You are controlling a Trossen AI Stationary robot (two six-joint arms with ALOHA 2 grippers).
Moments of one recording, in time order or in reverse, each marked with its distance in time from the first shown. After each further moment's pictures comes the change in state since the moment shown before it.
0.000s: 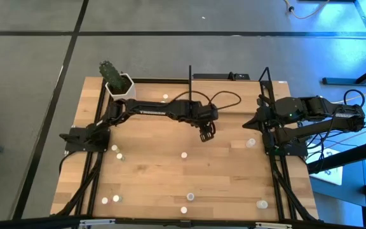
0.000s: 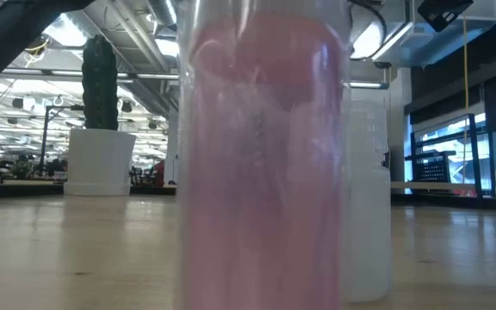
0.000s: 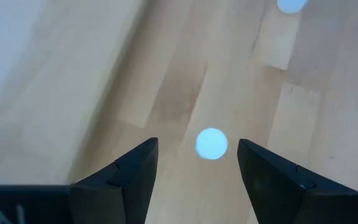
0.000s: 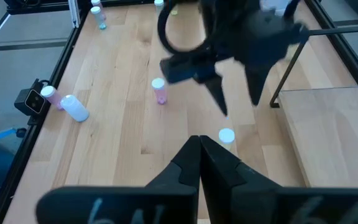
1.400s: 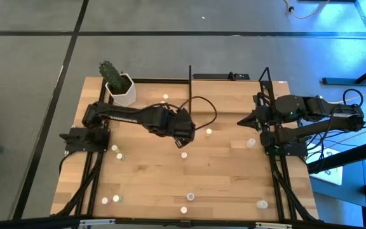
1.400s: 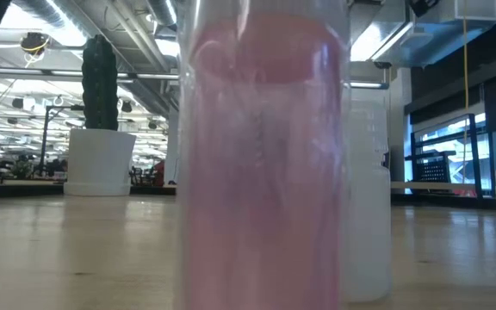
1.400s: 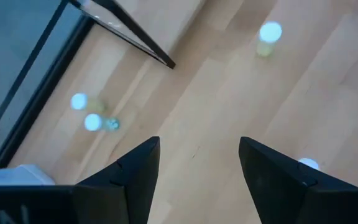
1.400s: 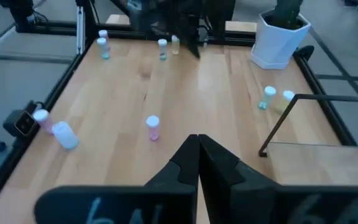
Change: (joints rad) left arm -0.218 -0.275 -0.001 -0.596 -0.346 -0.454; right arm 0.000 0.044 0.000 0.178 0.012 -0.155
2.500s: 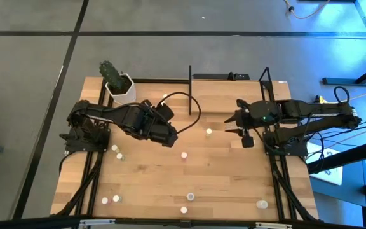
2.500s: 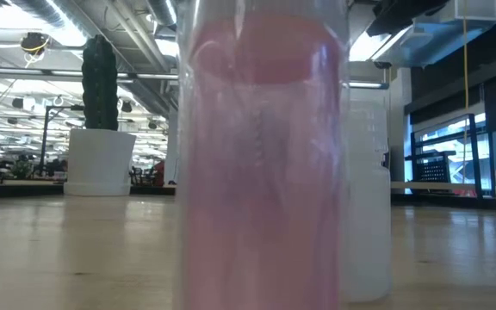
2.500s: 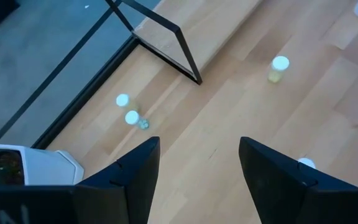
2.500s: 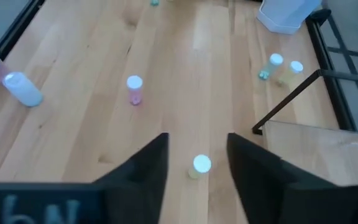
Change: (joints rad) left arm -0.105 -0.151 0.000 -0.142 -0.159 -0.173; right arm -0.016 0.208 0.000 0.025 0.033 -0.098
